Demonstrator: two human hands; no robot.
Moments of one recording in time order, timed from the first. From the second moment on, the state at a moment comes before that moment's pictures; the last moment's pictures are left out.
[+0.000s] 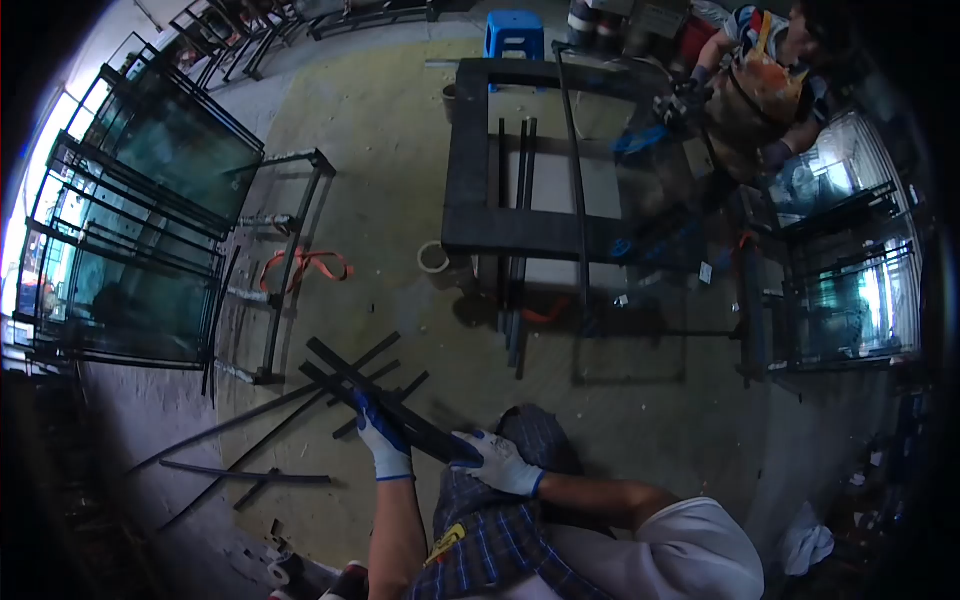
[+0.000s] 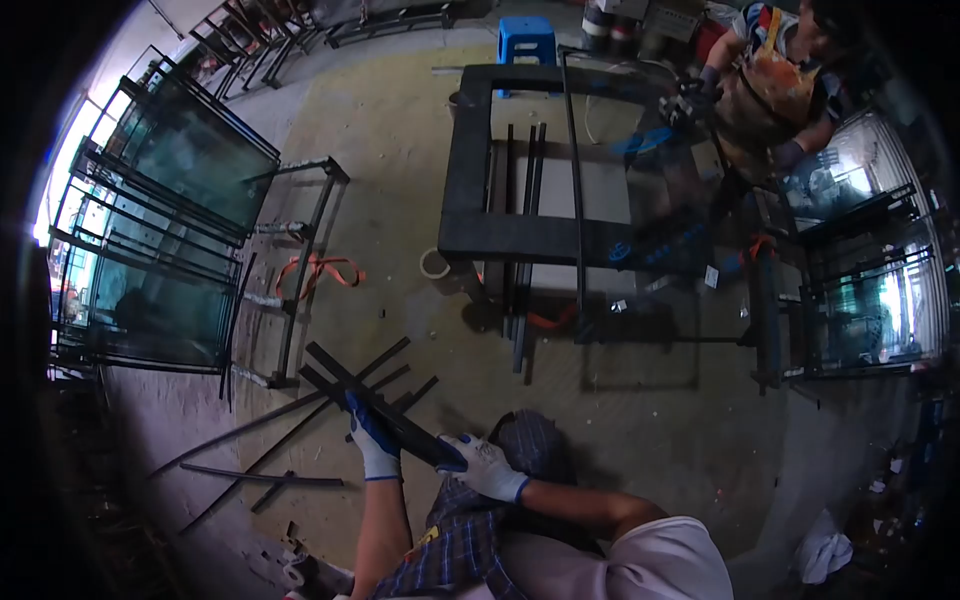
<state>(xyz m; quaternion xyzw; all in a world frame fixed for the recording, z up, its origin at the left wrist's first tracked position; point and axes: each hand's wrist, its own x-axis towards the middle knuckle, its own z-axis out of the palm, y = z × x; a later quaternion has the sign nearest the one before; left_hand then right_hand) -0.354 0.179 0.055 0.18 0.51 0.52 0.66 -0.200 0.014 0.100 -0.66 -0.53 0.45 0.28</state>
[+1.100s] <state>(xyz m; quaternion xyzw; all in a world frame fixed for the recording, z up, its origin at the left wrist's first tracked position) -0.439 0.015 -0.269 0.51 0.64 -0.06 0.57 0.106 0.029 -0.334 -0.97 -0.14 0.15 0.17</state>
